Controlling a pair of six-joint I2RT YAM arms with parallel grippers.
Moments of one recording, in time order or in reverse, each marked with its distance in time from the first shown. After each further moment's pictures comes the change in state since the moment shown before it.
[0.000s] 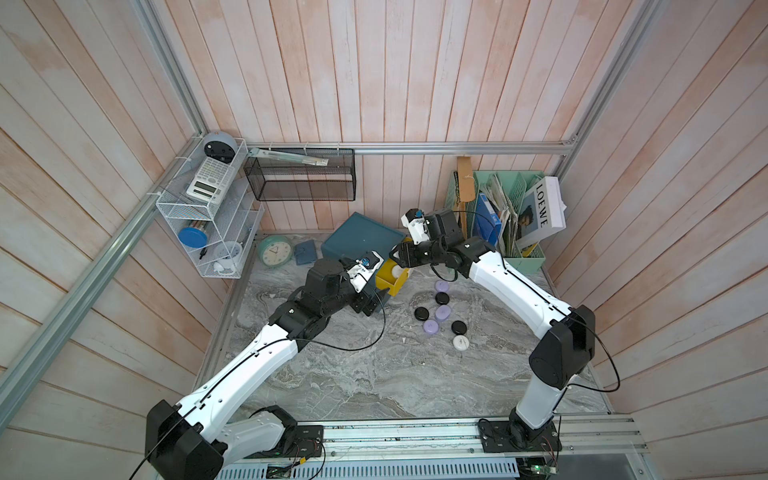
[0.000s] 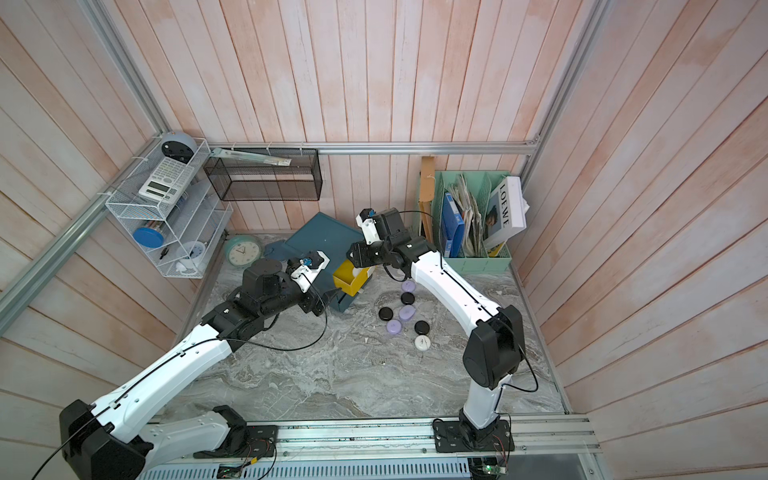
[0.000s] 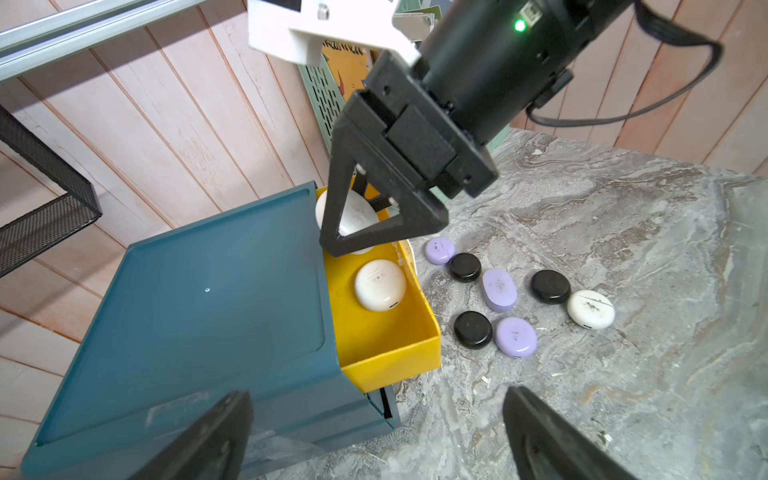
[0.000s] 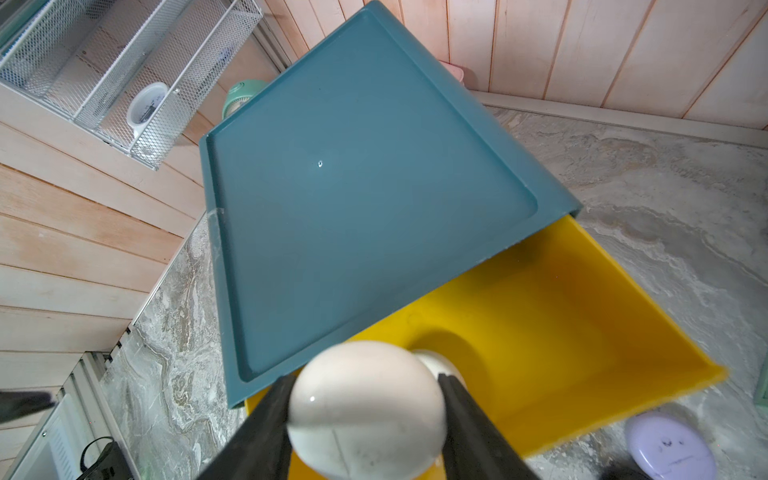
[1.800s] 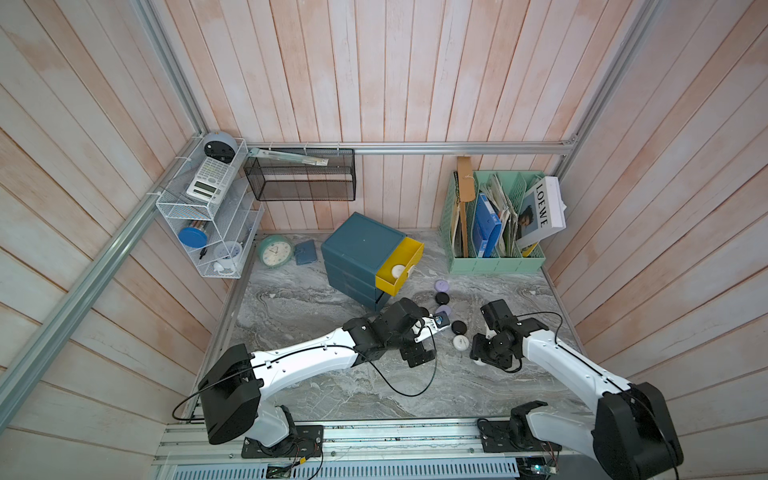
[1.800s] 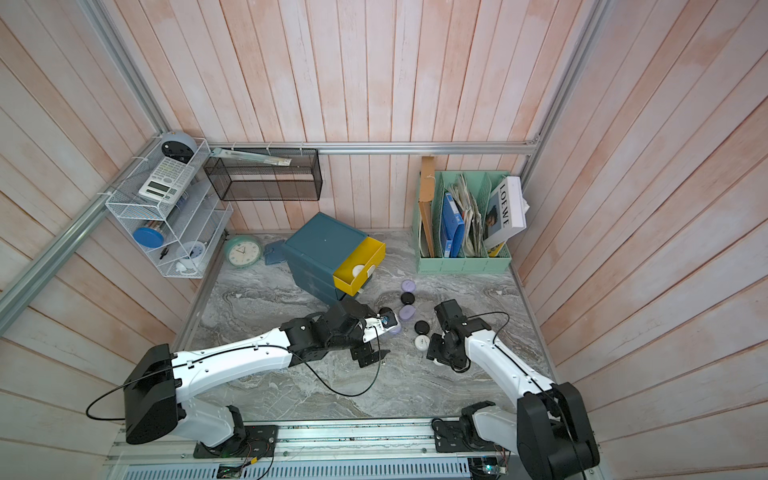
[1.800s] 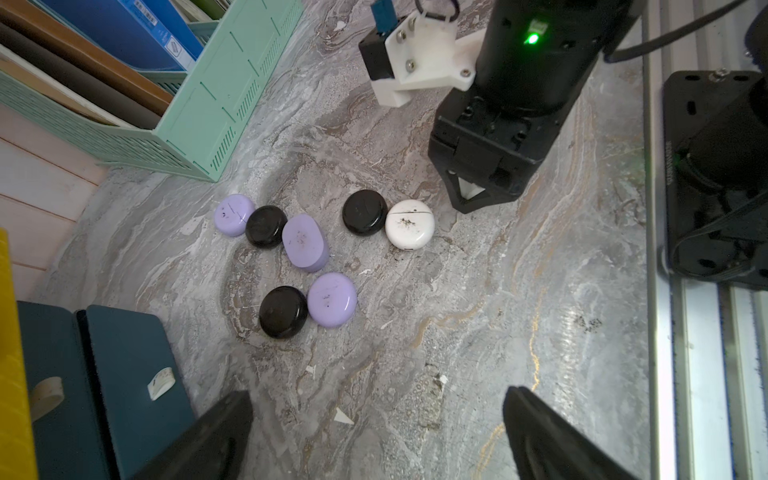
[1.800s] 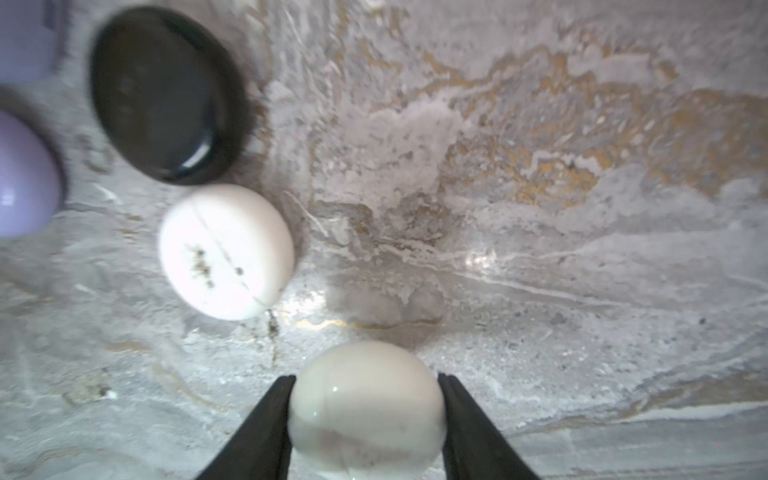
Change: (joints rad) left arm -0.437 0.322 0.055 -0.046 -0.120 0.037; right arm -0.288 -0.642 -1.077 -0.200 0.208 0.319
